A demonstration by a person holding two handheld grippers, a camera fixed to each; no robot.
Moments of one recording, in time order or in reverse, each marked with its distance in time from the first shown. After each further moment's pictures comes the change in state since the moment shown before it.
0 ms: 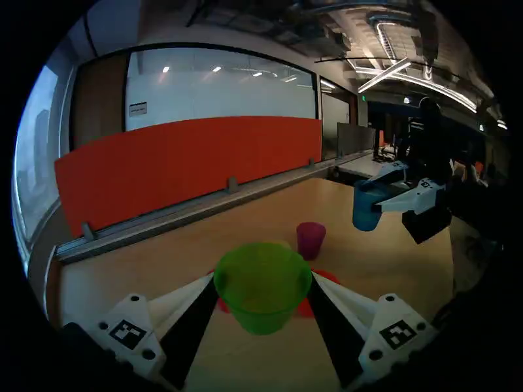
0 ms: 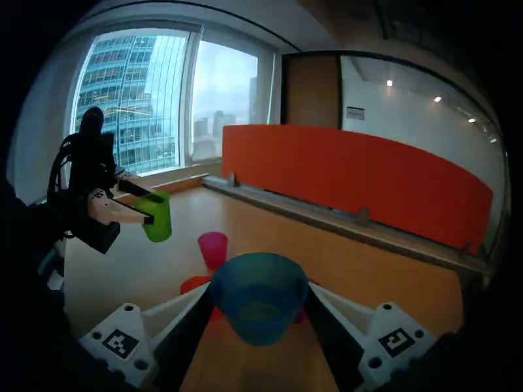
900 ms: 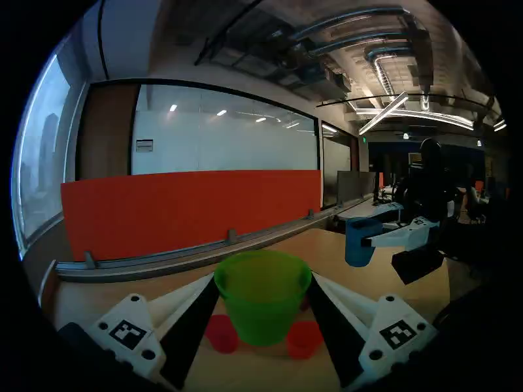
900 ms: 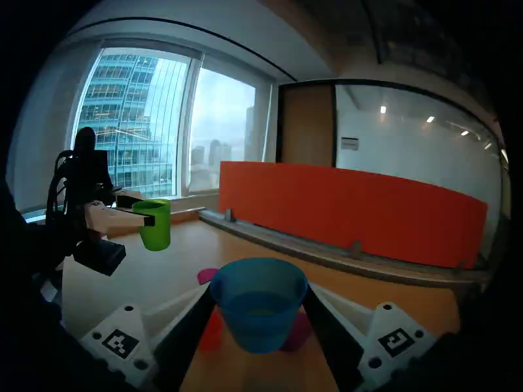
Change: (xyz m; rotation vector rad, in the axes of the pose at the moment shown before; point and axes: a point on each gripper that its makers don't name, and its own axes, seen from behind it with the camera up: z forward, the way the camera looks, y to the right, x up) left arm 0.071 0.015 -0.017 0.014 0.249 -0.029; right arm 0.052 -0.006 -0.004 -0.027 0.170 -0.017
